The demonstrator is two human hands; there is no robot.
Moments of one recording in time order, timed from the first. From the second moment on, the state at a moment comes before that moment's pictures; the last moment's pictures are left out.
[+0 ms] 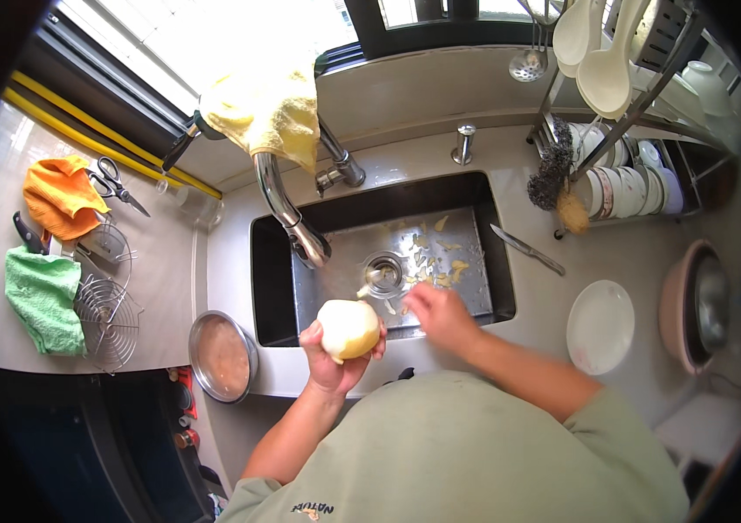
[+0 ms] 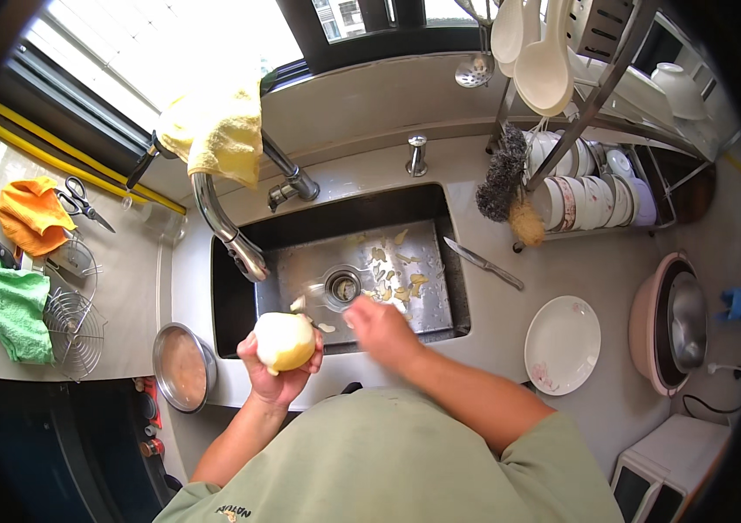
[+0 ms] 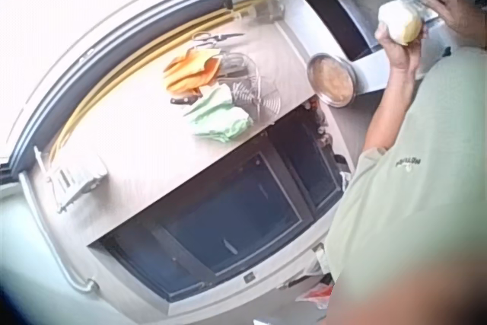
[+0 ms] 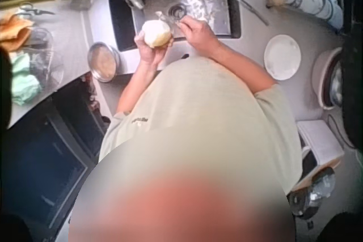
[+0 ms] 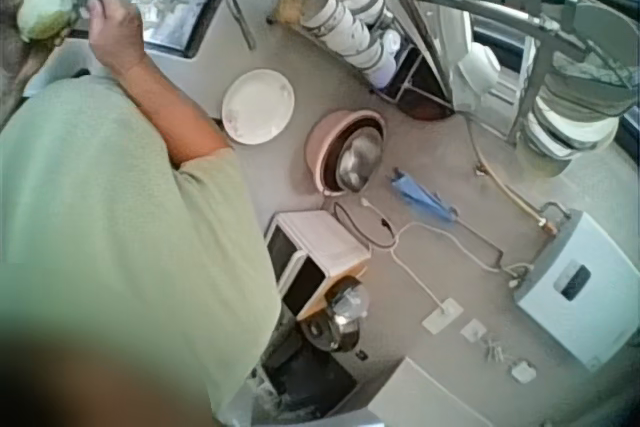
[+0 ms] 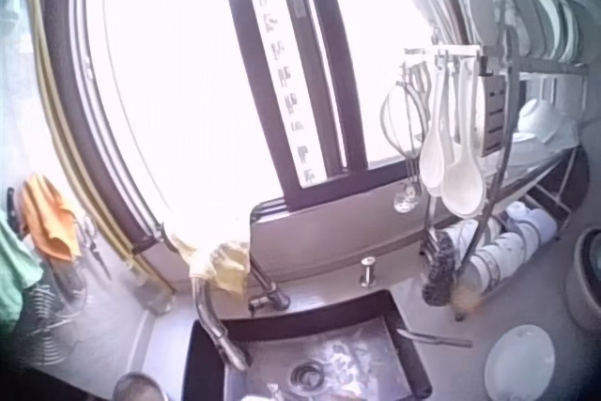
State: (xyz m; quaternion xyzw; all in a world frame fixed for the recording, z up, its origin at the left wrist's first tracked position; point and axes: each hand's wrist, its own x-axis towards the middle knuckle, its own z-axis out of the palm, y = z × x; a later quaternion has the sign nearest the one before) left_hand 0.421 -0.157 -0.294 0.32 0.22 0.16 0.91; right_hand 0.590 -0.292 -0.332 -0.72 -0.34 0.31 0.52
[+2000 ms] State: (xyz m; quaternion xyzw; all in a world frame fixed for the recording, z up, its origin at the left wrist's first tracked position) left_hand 0.417 -0.151 -0.299 0.35 0.21 0.10 0.91; right_hand 0.584 -0.312 -0.283 -0.61 -0.47 0.32 0.56
